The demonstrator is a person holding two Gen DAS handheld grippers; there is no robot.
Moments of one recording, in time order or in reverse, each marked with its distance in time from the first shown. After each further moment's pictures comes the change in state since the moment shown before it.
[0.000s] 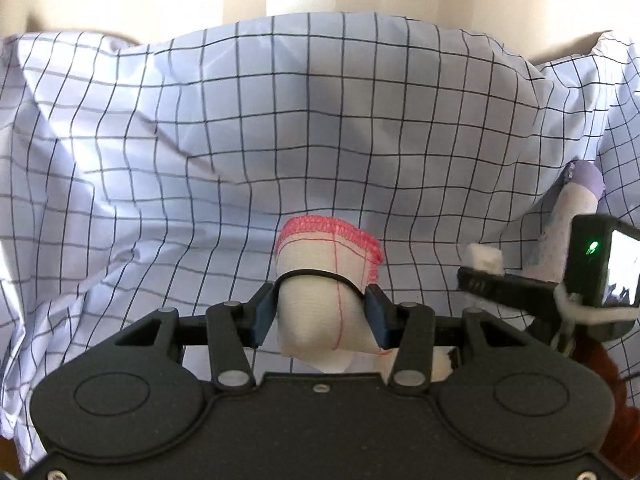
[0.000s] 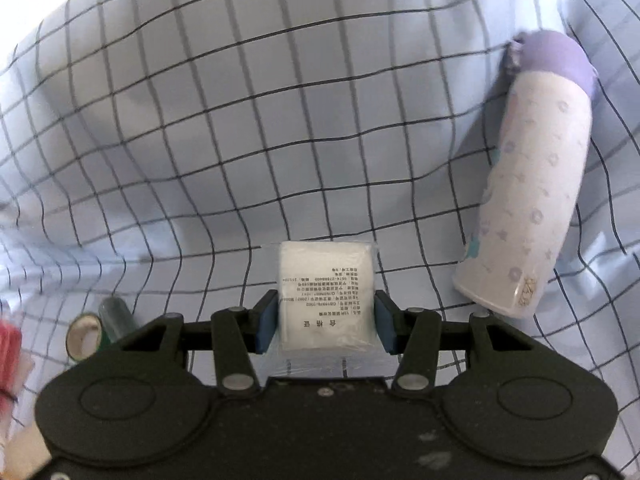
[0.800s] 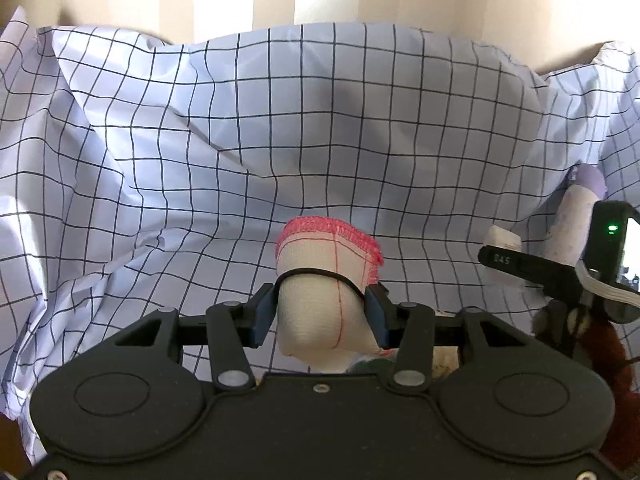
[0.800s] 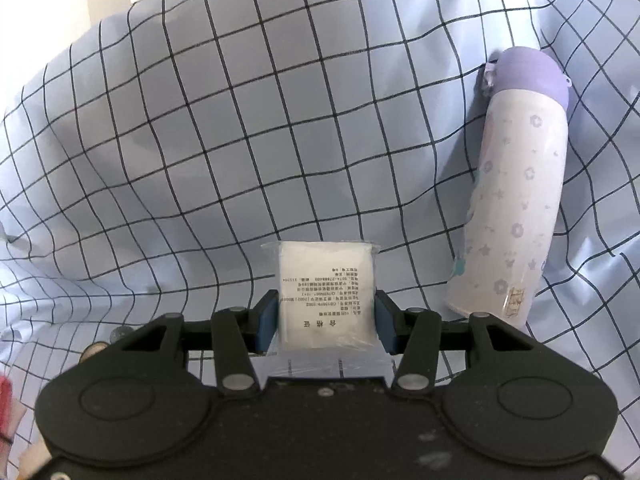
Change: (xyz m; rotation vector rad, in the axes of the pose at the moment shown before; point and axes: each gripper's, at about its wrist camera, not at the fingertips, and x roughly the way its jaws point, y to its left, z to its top) left arm -0.030 0.011 -0.025 -0.022 -0.048 0.022; right arm -0.014 -0.007 -0.002 0.035 -0.106 0.025
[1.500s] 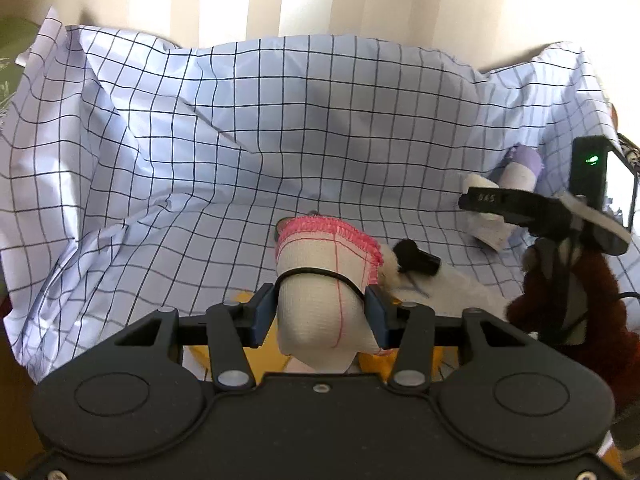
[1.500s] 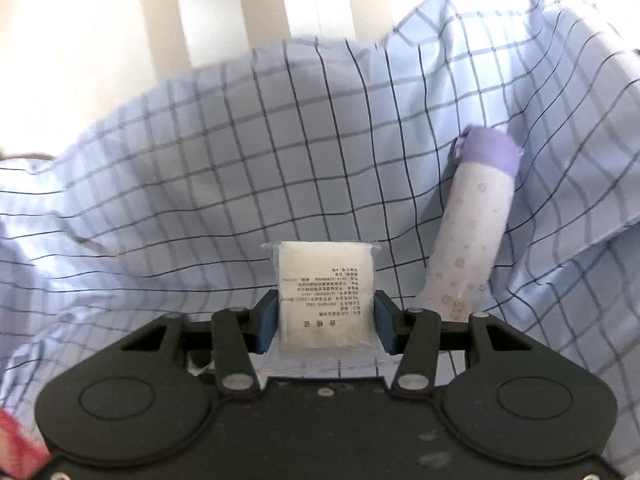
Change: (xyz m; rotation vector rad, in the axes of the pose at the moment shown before) left arm -0.091 -0.010 -0.042 -0.001 0.012 -0.063; right arm -0.116 -0.015 0.008 -0.063 -0.055 0.079
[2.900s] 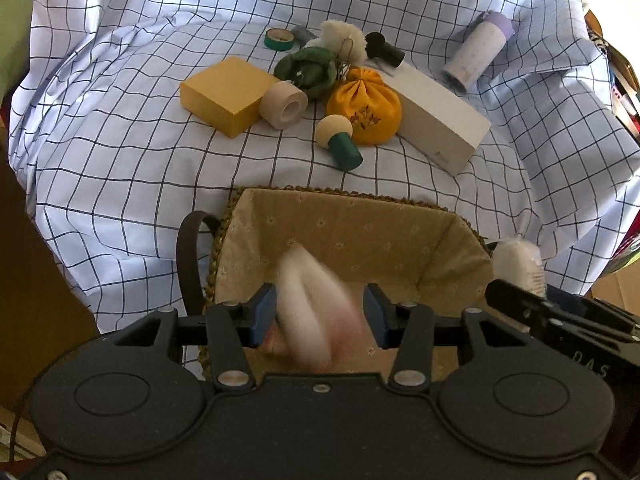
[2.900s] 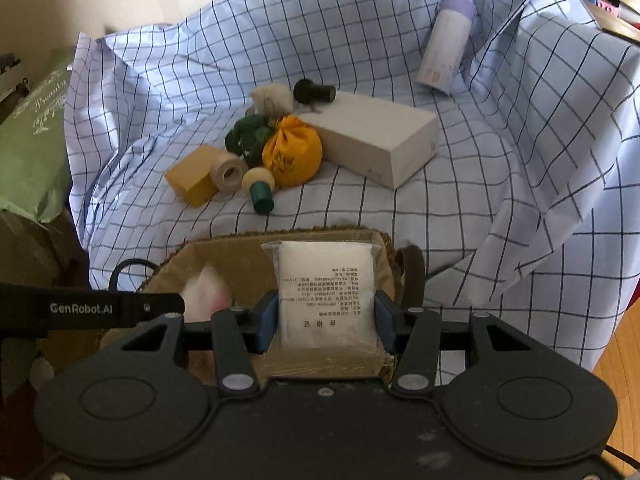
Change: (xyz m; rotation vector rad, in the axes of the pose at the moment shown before) left arm -0.058 -0.022 -0.134 -0.085 0.334 -0.055; right arm -0.234 -0.013 -0.198 -0.050 0.301 0.143
